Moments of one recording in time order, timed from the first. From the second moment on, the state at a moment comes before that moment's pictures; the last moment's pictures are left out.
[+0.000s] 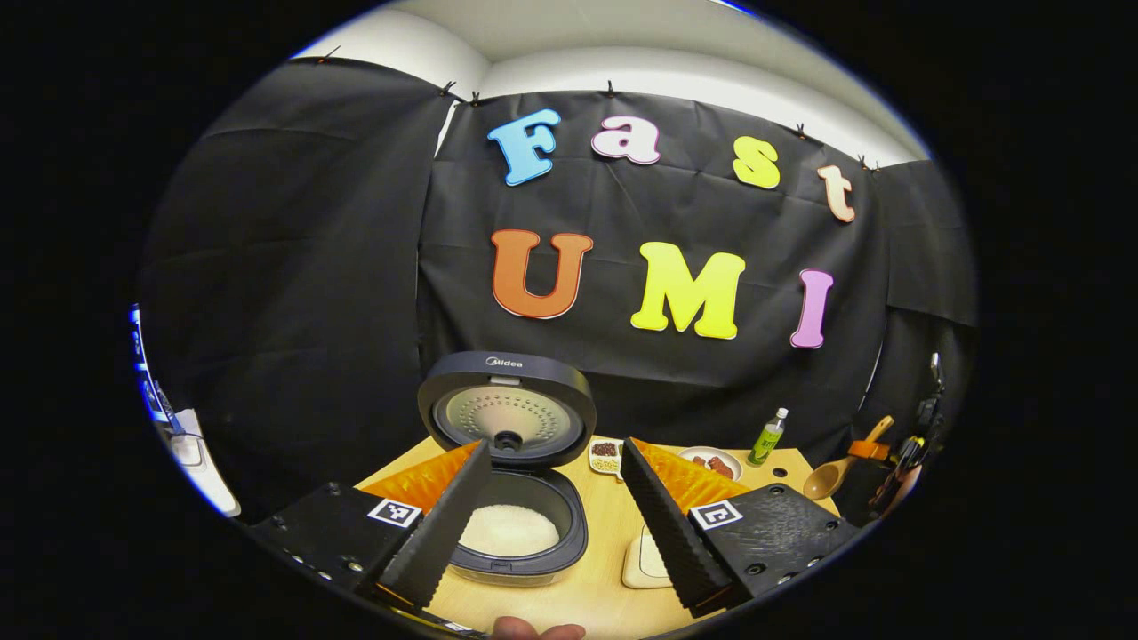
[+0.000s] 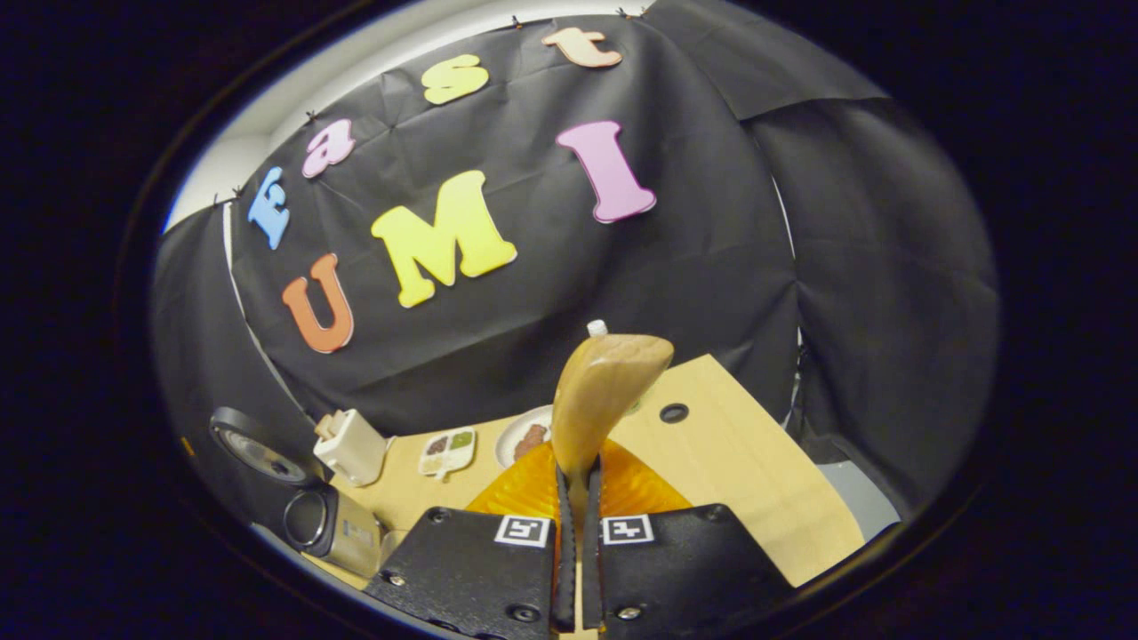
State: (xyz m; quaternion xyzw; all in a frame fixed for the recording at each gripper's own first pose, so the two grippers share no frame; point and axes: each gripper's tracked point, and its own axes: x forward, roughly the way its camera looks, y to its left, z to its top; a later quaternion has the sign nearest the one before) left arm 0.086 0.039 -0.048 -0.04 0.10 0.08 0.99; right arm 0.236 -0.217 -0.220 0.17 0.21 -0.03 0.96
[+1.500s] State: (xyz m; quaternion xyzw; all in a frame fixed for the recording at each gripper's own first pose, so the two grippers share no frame) left arm 0.157 0.093 0.019 -0.02 0.05 0.14 0.99; right arm 0.230 -0.254 -0.155 0.11 0.13 -0.06 0.98
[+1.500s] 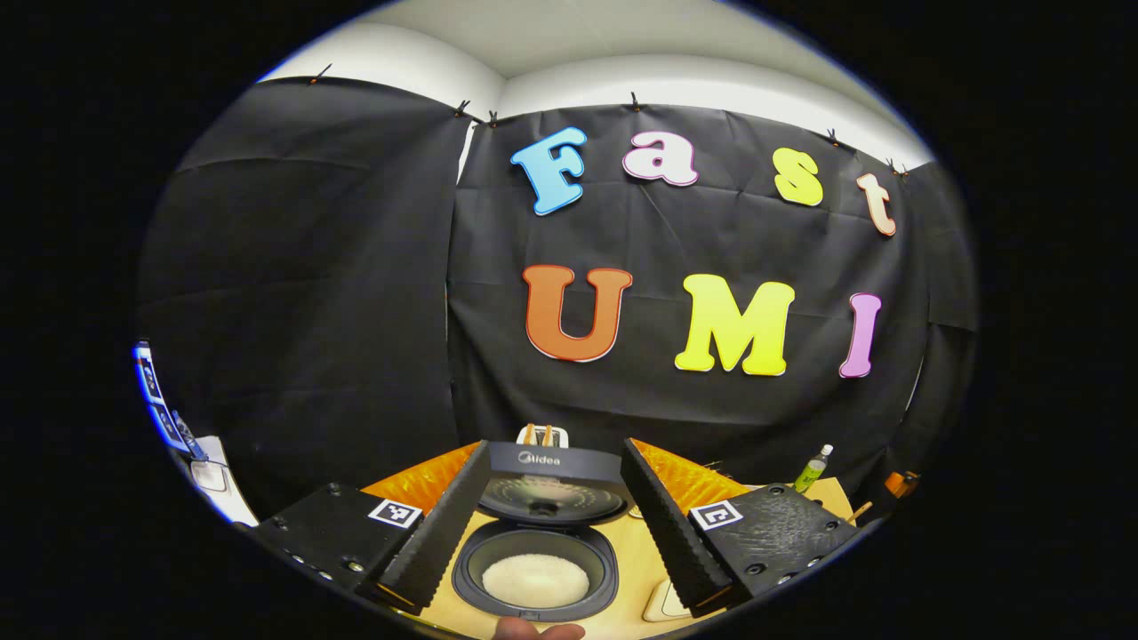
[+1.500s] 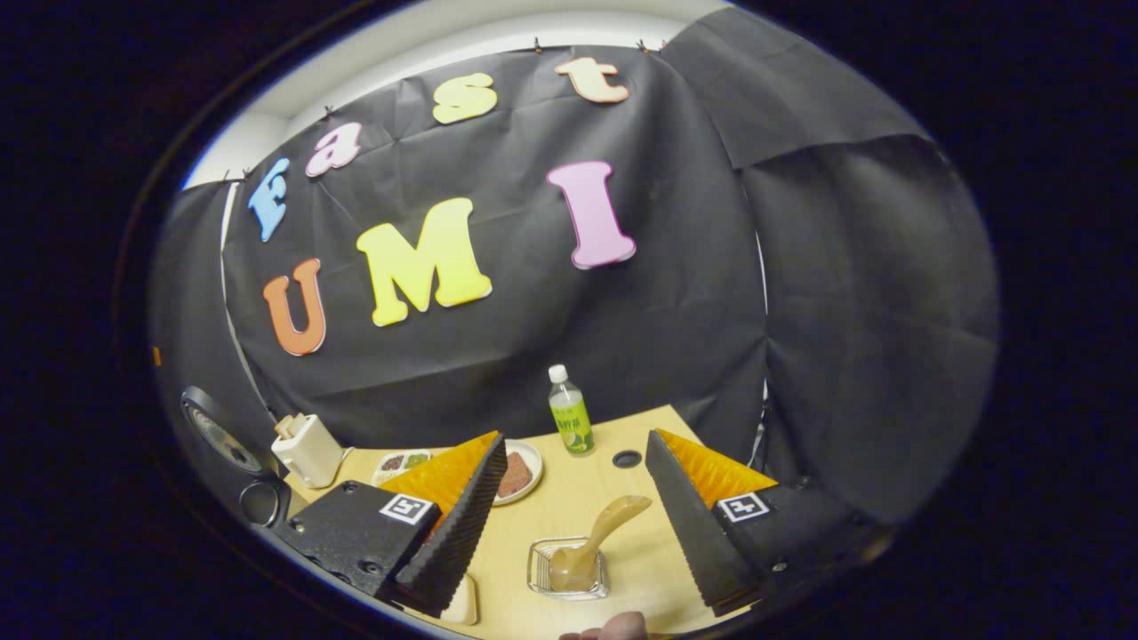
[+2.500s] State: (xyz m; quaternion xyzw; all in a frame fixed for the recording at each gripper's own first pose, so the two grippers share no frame) left arm 0.235 0.122 -0.057 -0.05 0.24 0.11 0.96; right arm 0.119 -0.238 -0.099 0.07 0.09 -0.09 0.99
